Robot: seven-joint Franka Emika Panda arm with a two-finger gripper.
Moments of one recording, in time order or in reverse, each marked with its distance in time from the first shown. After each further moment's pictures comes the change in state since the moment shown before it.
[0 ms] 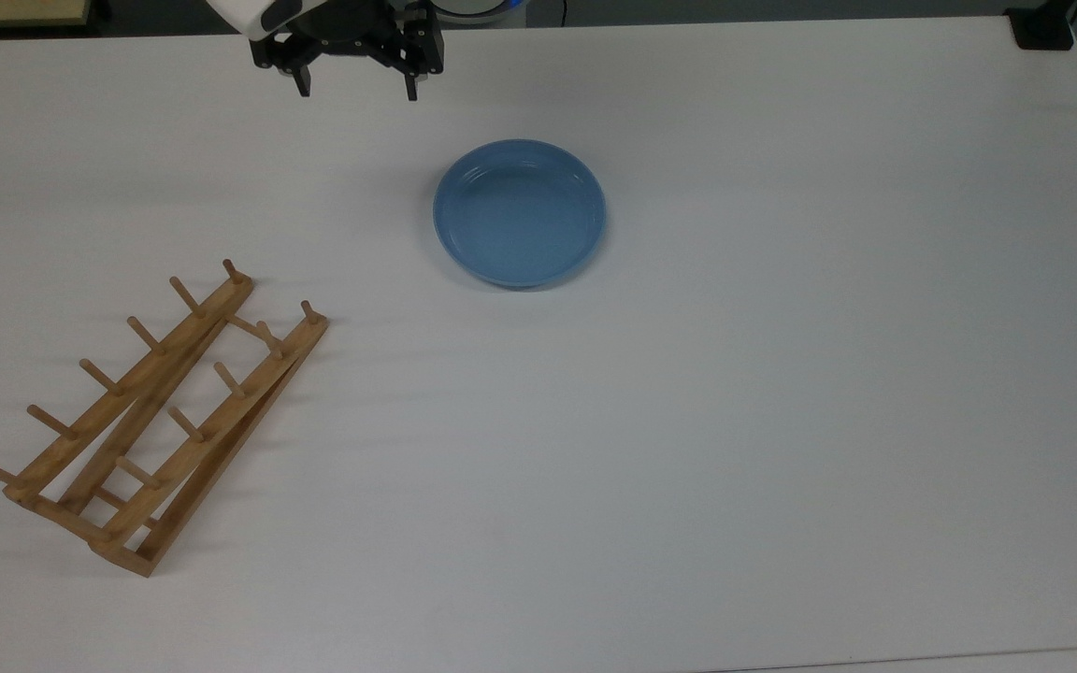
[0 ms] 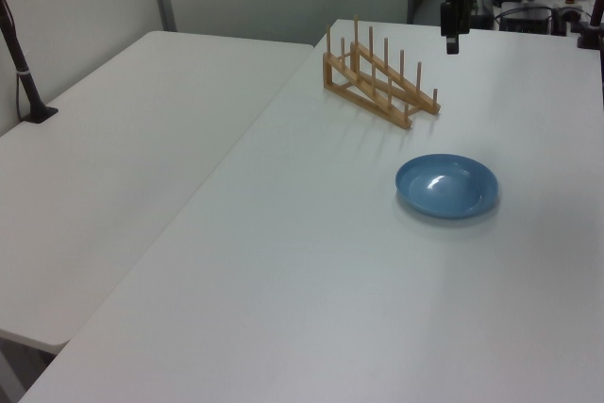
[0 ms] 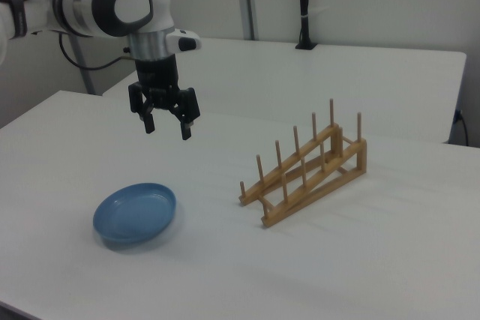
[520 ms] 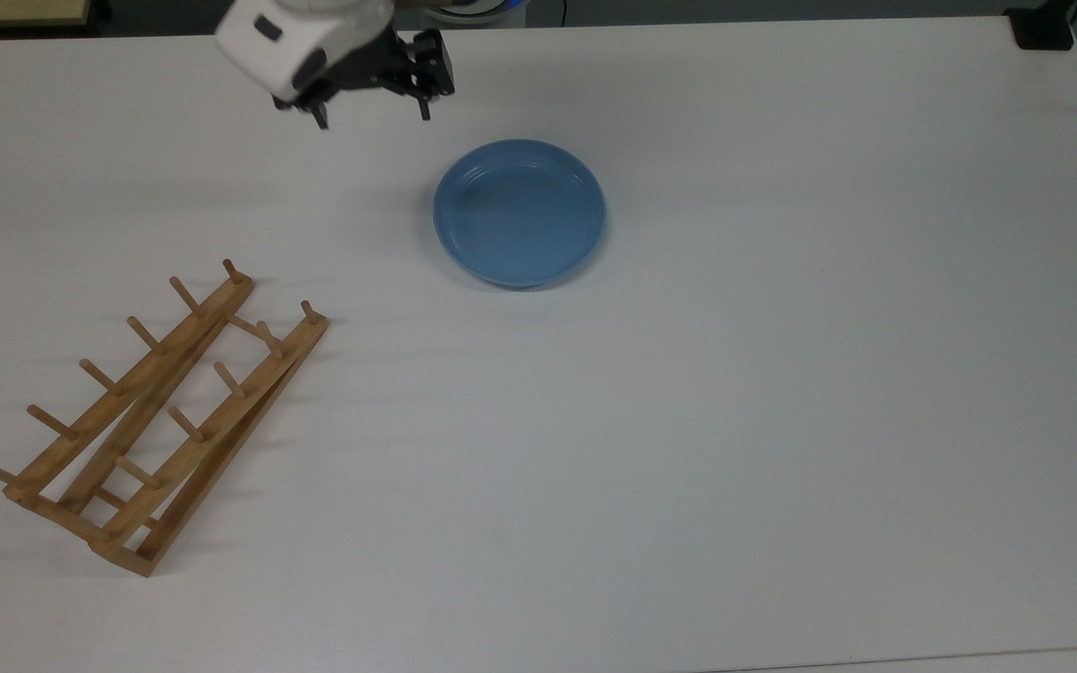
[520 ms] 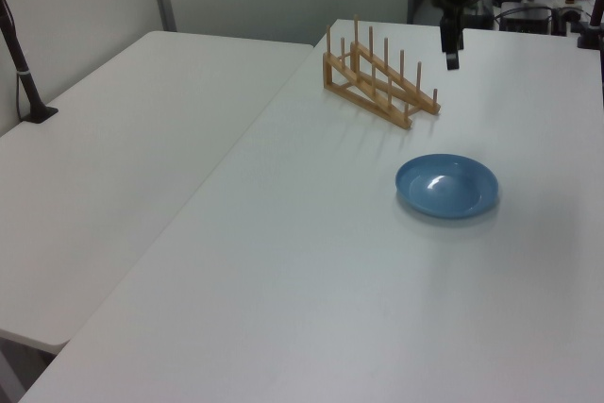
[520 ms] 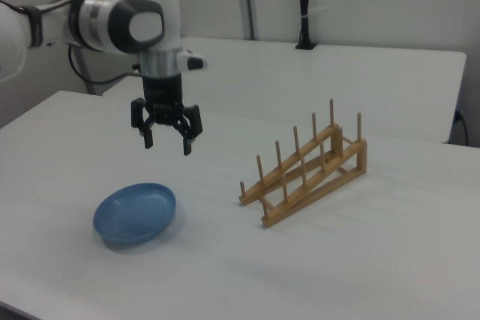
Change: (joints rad) arm 0.000 0.062 0.000 -0.011 0.040 0.000 -0.118
